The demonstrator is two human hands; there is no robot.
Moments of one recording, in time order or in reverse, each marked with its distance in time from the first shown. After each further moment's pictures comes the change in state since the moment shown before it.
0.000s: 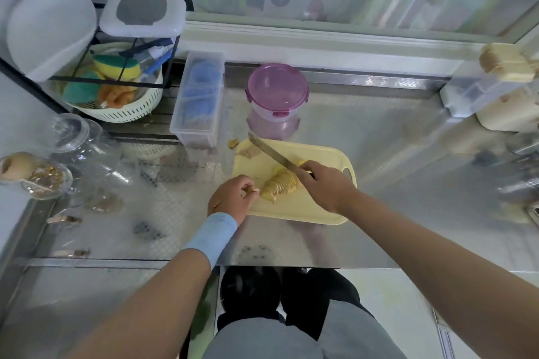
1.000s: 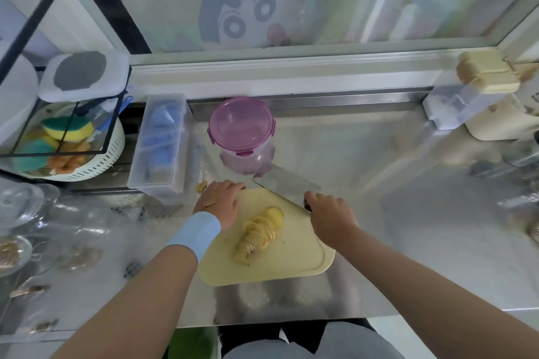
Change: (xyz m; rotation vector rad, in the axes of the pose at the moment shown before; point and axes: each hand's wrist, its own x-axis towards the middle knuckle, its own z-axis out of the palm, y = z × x) left_hand 0.105 0.064 0.002 0.664 -0.259 0.174; right_hand 0.054 0.105 -0.010 -0.431 0.078 -0.093
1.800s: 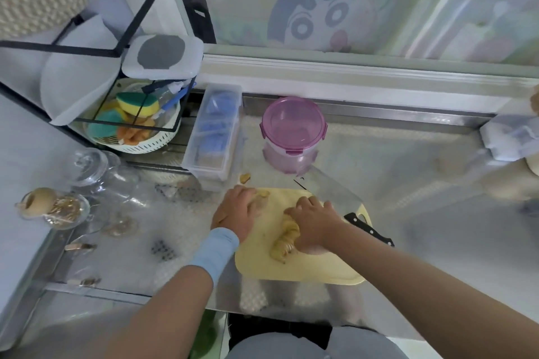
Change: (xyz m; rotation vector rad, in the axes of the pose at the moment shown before) left_hand -0.059 -0.040 0.019 -0.462 0.247 -0.175; right_hand 0.024 -0.109 -0.025 -0.194 -0.329 -0.317
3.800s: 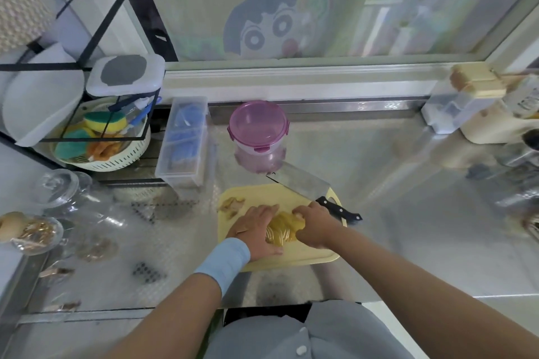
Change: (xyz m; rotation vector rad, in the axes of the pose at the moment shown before) left_hand -0.039 0.066 0.032 0.239 -0.420 0.264; right_hand -0.053 0.022 0.042 0.577 0.042 0.345
